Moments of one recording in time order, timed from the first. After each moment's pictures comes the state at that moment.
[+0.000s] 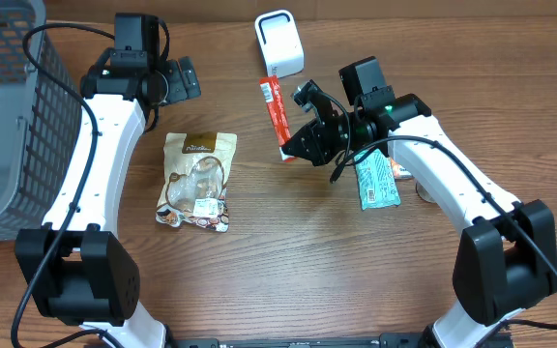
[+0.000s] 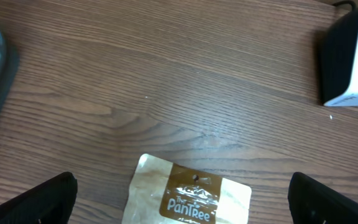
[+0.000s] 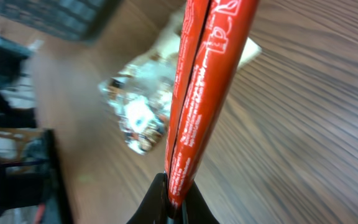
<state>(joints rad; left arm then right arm) -0.06 1.81 1.64 -0.79 -0.12 -0.34 0.37 1.82 1.41 -0.69 -0.77 -0.16</state>
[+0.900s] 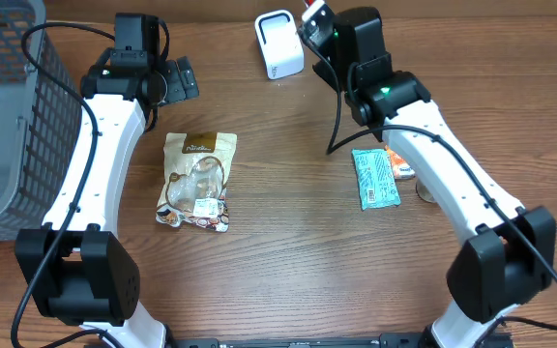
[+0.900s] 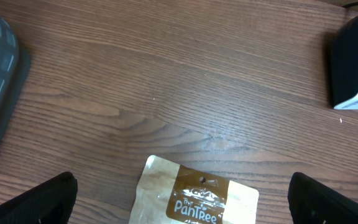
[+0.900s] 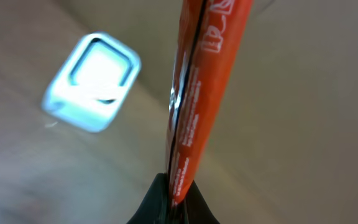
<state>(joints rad) -0.06 1.81 1.64 -0.80 -0.14 -0.33 0.41 1.85 1.63 -0.33 0.27 -0.58</state>
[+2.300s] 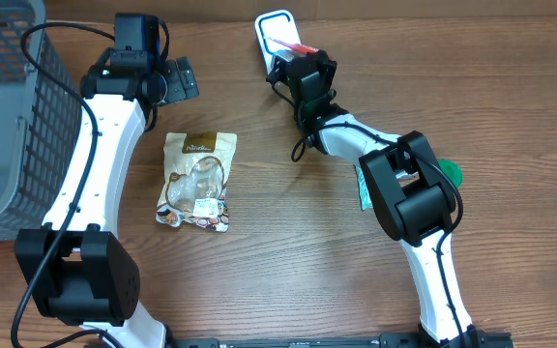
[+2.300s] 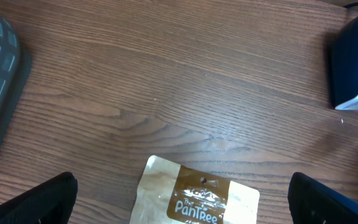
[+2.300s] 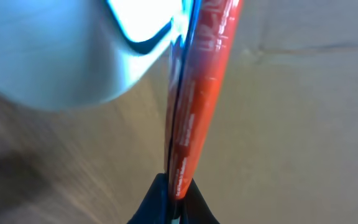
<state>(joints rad) -0.06 1.81 1.64 -0.80 -0.15 -0.33 0.47 2.41 1.63 0.39 0.66 -1.20</state>
